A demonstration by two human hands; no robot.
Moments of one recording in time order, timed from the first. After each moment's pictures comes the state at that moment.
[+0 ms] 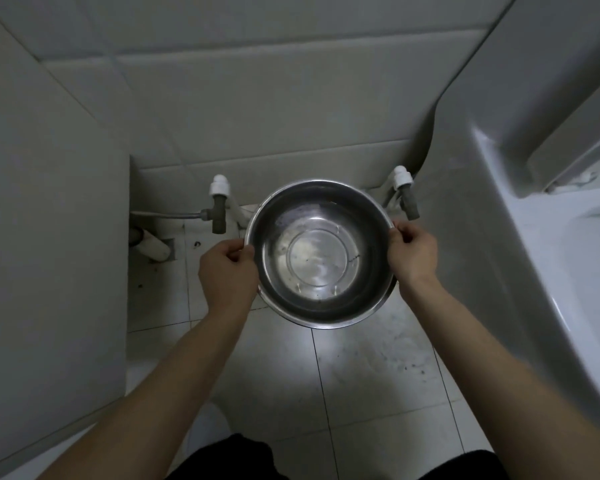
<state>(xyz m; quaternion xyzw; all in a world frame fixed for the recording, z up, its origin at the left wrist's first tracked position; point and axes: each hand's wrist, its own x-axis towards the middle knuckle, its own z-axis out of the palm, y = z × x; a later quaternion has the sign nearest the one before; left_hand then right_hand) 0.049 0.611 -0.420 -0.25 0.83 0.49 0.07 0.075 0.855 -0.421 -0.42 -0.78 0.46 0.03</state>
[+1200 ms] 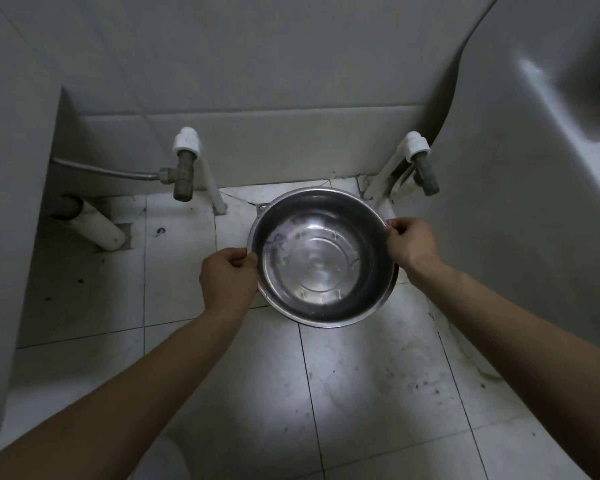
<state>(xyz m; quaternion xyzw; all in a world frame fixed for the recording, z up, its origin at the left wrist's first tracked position) 0.061 0.620 -0.584 -0.24 0.78 0.56 0.13 0.065 0.887 -0.541 -0.39 -0.84 0.38 -0.09</state>
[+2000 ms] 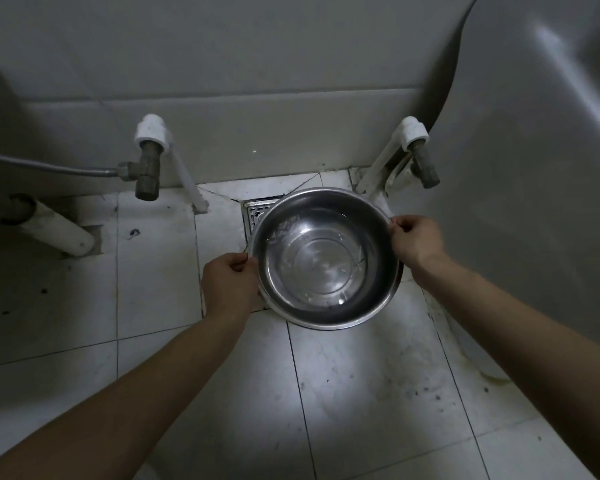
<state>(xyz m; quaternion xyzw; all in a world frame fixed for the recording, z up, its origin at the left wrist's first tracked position) 0.054 0.648 -0.632 -0.24 0.78 0.56 0.13 0.063 0.910 -0.564 -0.42 -0.81 0.39 -0.08</state>
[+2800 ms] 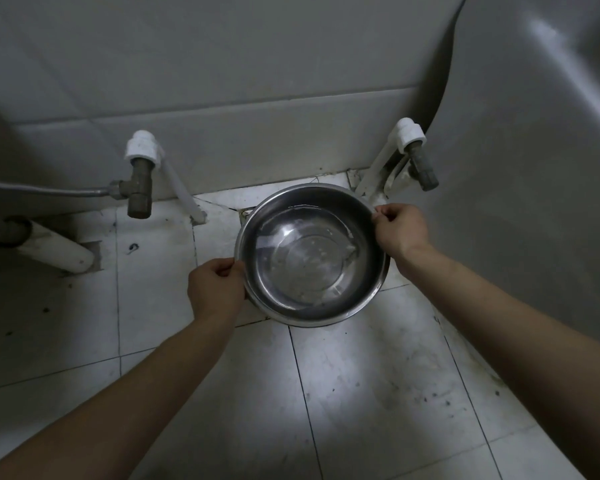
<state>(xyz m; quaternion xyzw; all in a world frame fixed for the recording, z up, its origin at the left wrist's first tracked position) 0.035 0.635 -0.644 -0.26 0.77 0.56 0.12 0.035 0.897 -0.562 -0.41 -0.81 0.41 -0.06</state>
